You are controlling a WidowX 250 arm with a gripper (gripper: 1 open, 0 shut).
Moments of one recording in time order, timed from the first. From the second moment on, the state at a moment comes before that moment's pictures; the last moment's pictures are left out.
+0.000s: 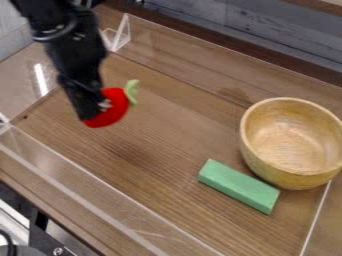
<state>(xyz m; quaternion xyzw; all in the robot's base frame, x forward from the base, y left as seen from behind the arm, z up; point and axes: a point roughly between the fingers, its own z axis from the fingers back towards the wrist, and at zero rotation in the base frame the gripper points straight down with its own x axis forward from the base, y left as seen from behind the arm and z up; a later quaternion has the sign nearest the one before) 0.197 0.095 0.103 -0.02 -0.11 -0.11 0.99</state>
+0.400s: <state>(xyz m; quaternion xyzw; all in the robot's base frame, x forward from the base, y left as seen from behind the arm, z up) 0.211 0.123 0.076 -0.04 -0.08 -0.10 0.99</state>
